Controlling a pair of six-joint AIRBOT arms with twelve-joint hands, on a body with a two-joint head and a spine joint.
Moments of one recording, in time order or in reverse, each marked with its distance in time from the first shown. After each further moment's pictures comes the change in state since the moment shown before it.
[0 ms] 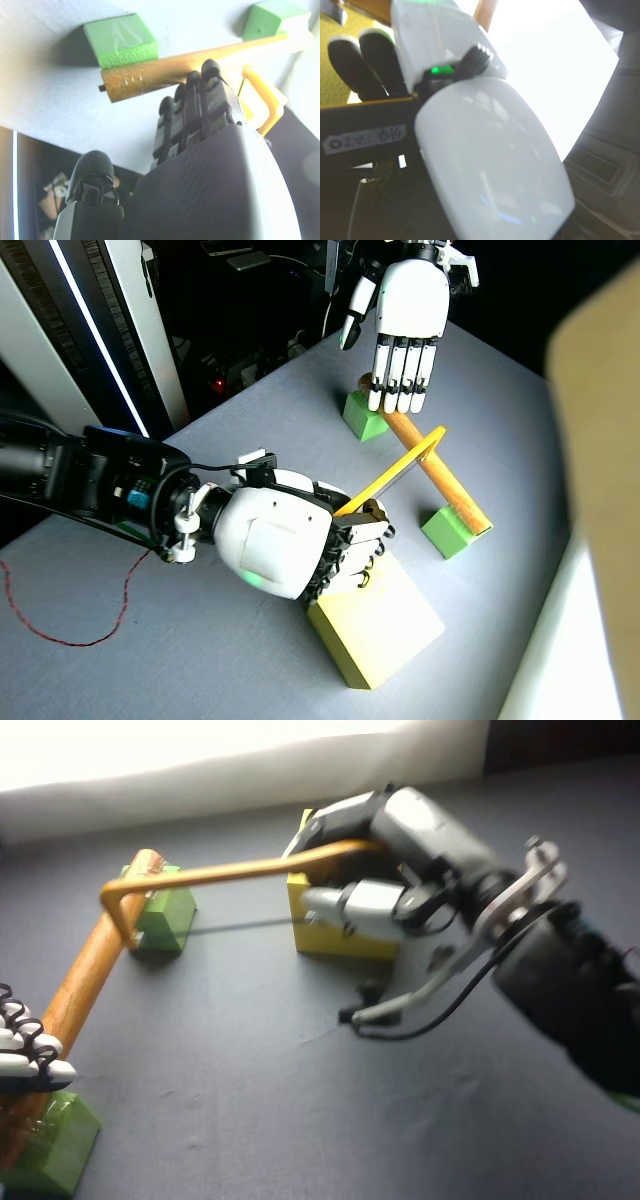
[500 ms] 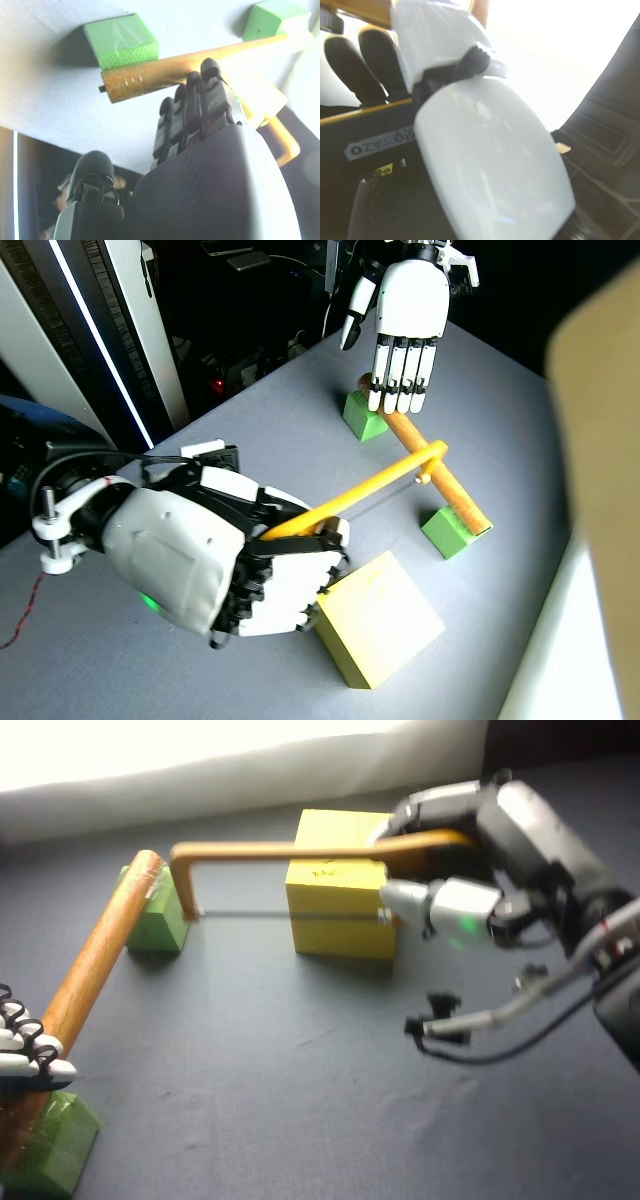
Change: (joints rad) left arm 0.000 0.000 0.000 -0.003 0.000 0.000; right arm -0.106 0.154 -0.216 0.090 0.155 0.017
